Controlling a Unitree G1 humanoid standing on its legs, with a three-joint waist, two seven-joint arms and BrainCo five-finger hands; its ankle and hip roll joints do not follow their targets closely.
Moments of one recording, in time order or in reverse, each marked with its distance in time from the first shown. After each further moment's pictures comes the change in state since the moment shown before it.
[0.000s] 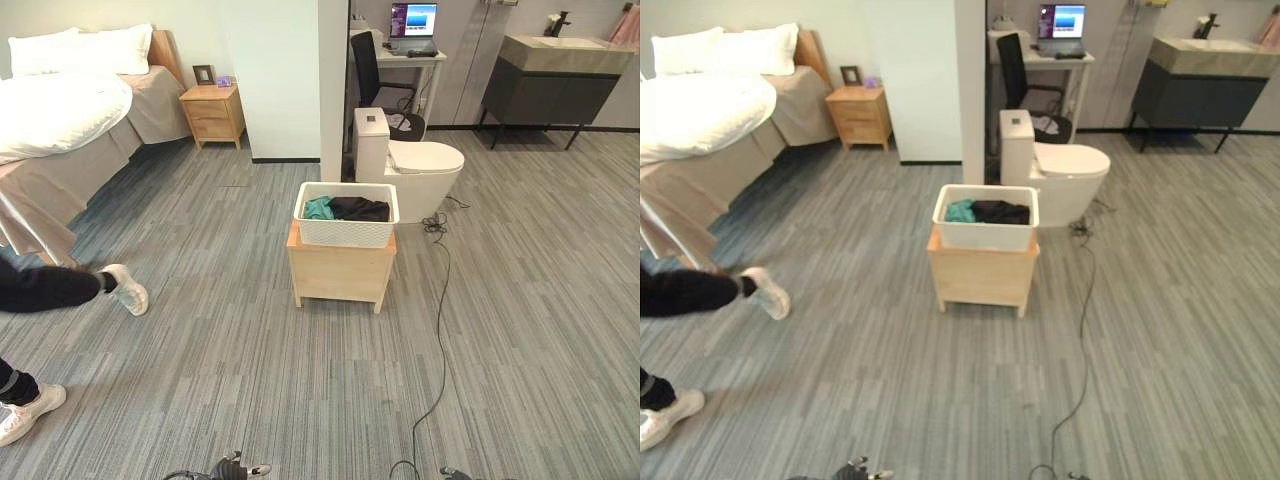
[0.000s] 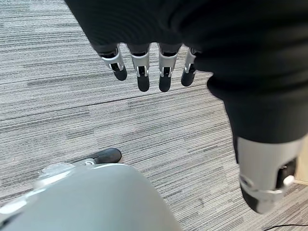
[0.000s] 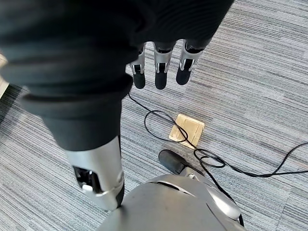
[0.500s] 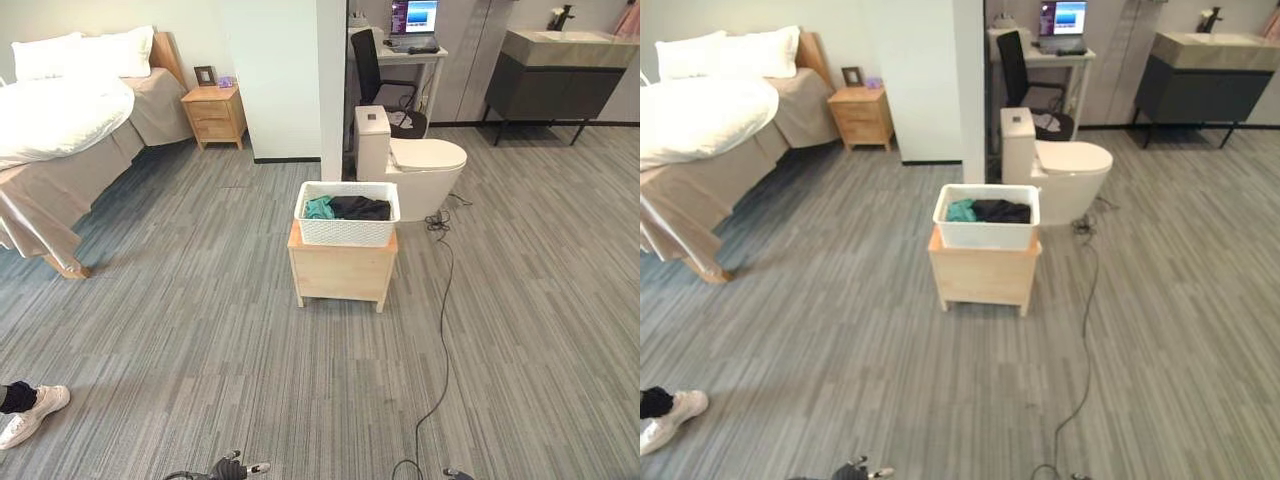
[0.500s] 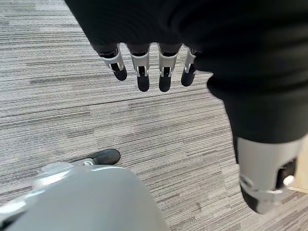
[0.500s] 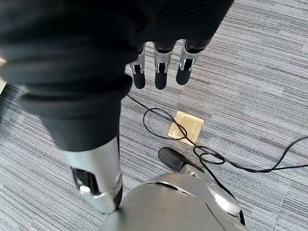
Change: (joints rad) left arm -0.001 0.003 0.001 -0.001 -0.050 -0.001 -0.002; right arm 0.006 -0.015 -0.031 0.007 0.027 -0.008 0.018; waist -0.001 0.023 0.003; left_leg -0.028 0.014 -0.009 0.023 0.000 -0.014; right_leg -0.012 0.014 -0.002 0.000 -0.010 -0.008
